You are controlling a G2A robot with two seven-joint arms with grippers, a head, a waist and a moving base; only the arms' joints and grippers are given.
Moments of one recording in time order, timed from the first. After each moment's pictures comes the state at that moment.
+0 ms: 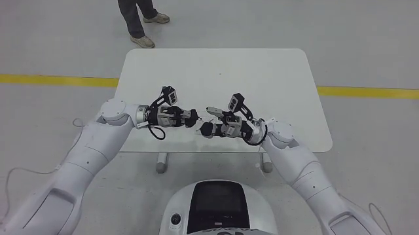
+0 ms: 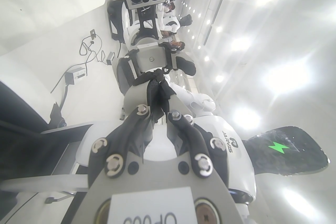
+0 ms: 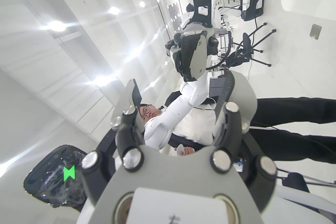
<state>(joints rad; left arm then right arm) 0.92 -1.03 -0.86 -1.06 -0.82 -0.12 -1.35 -1.19 -1.33 1.02 -1.21 0.70 -0.04 1.05</state>
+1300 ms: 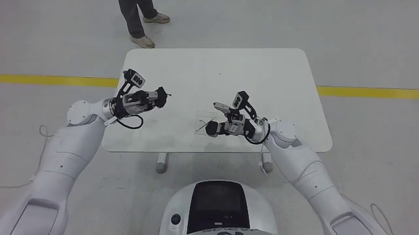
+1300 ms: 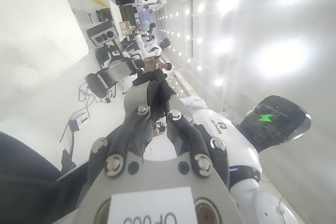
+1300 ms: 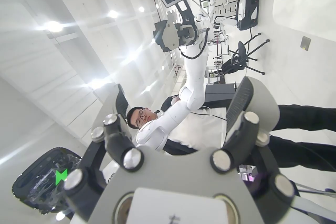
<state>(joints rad) 1.01 -0.95 -1.12 -1.08 -0.97 -0.34 -1.39 -1.19 -1.32 1.05 -1.21 0.67 -0.07 1.02</state>
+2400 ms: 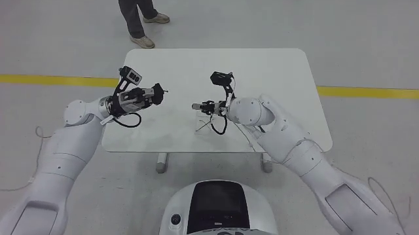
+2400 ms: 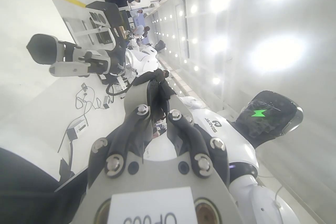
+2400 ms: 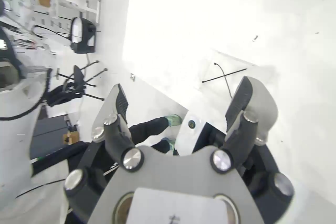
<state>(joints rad) 1.02 -0.96 -1.15 -1.10 -0.97 -0.34 -1.39 -0.88 -1.35 0.74 -1.31 -0.40 0.34 0.78</state>
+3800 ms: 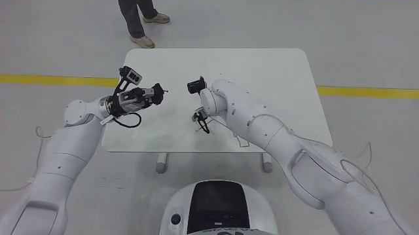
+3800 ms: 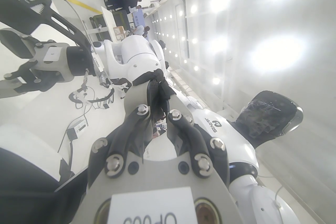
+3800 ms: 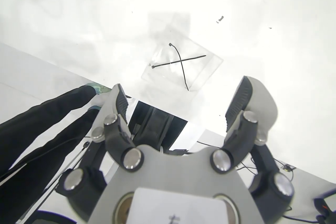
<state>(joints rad) 1.02 -0.96 -1.15 -1.10 -0.97 -0.34 -1.39 -0.57 -1.64 0.46 -0.81 -0.66 0.34 1.09</state>
